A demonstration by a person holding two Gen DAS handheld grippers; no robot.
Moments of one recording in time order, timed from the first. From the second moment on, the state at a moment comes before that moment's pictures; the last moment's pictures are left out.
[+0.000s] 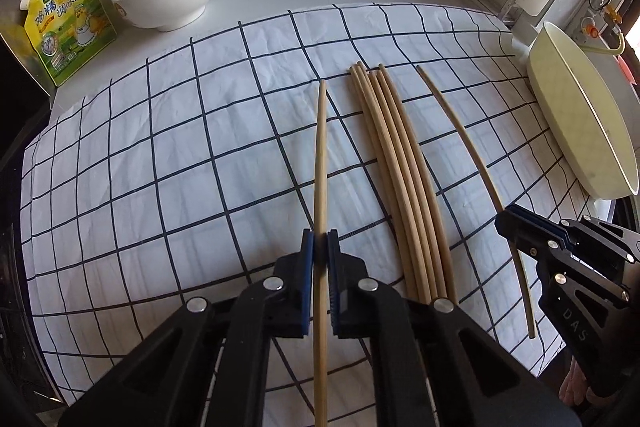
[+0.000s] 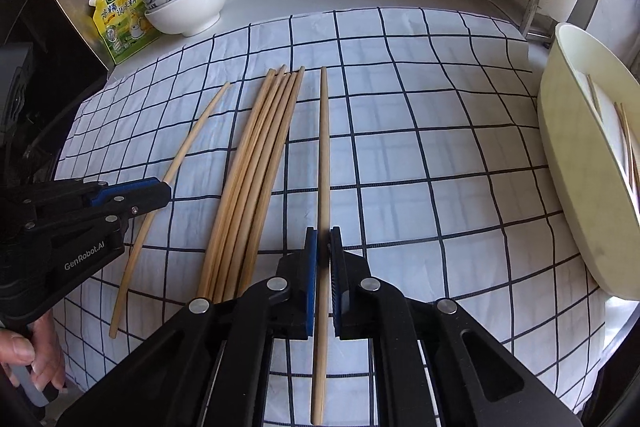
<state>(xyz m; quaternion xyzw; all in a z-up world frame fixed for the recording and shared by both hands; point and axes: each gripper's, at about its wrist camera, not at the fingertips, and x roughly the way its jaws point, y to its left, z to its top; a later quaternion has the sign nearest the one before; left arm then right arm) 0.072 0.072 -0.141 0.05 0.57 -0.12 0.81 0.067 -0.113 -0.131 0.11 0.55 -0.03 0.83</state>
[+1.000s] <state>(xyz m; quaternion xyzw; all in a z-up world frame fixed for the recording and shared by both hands) 0.086 -0.178 -0.013 0.08 0.46 -0.27 0.84 -0.018 -0.349 -0.026 0.19 0.43 -0.16 0.87</state>
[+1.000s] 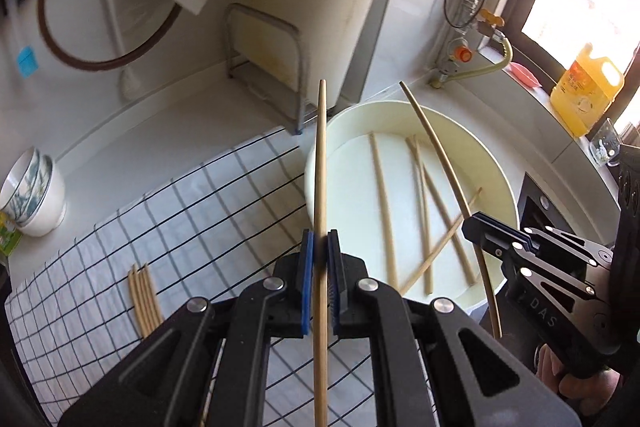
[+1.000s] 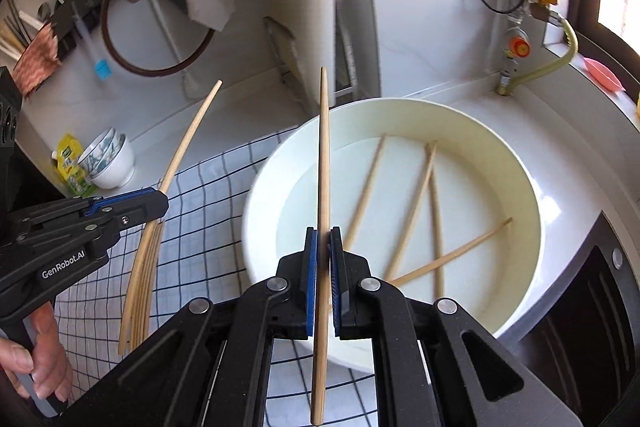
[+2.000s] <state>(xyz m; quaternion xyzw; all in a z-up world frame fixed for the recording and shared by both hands) 0.126 -0.301 -0.058 0.15 0.49 -0.30 0.81 -0.030 -0.432 -0.083 0.25 0.45 -0.22 0.83</state>
